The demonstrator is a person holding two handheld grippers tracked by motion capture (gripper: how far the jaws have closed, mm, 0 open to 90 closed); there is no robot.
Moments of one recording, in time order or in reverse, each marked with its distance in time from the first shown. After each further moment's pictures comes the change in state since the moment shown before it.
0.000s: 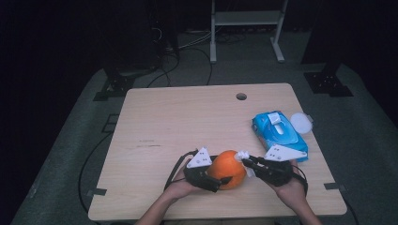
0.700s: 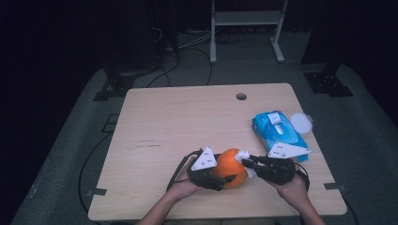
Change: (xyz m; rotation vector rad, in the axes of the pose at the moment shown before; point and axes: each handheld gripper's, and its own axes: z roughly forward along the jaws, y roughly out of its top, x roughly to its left) left arm -0.008 0.015 0.003 -0.001 0.032 0.069; right arm -0.005 0.004 -0.004 -0.028 0.104 0.042
